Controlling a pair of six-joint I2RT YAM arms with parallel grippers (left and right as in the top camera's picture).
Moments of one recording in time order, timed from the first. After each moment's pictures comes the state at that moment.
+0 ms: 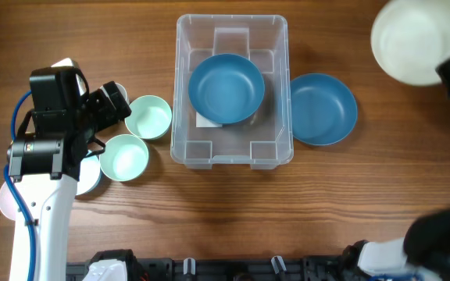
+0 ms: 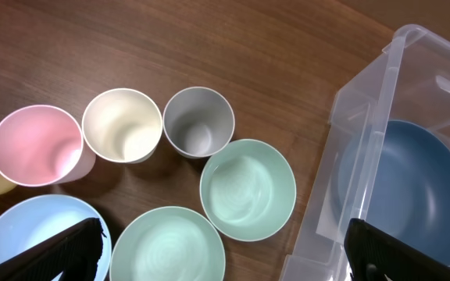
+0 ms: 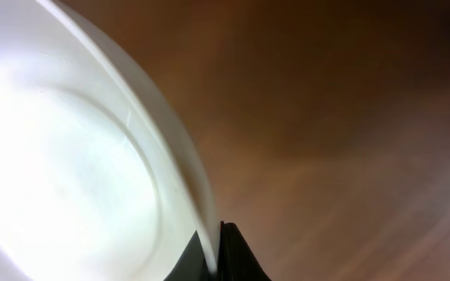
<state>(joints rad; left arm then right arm) 0.05 1.19 1.19 -0.86 -0.05 -0.38 -0.46 1.62 1.56 -0.82 -0.07 0.48</state>
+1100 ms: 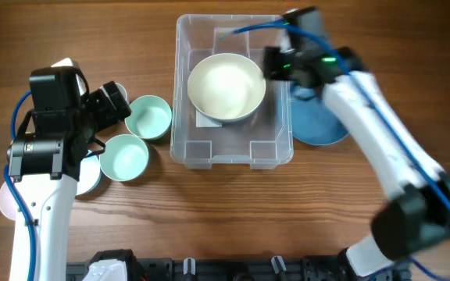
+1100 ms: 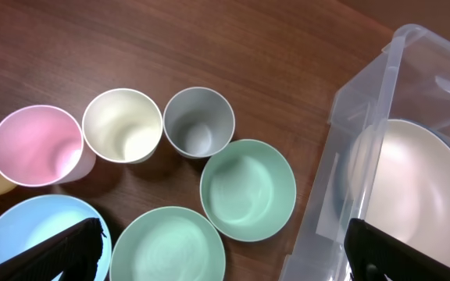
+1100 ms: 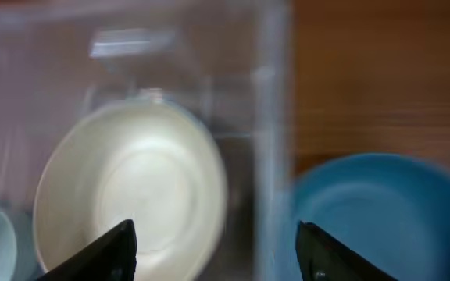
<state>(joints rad) 0.05 1.19 1.19 -0.86 -0.05 -0.38 0.32 1.73 1.57 -0.75 0.05 0.35</state>
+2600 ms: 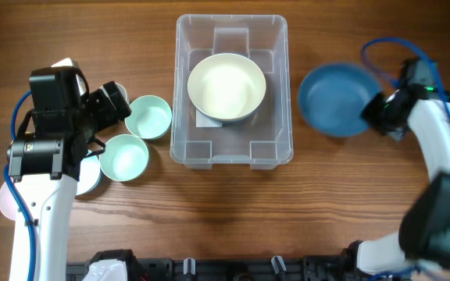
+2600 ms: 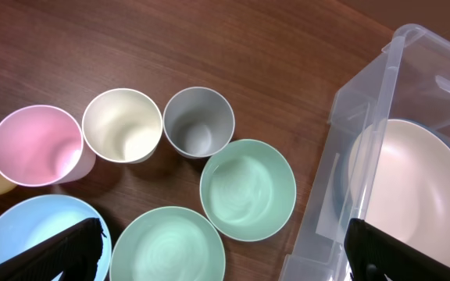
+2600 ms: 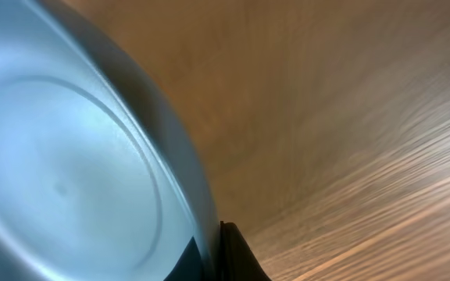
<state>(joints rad) 0.05 1.19 1.19 -0.86 -0.05 -0.38 -0.26 1.65 1.19 -0.78 -0.04 0.45</state>
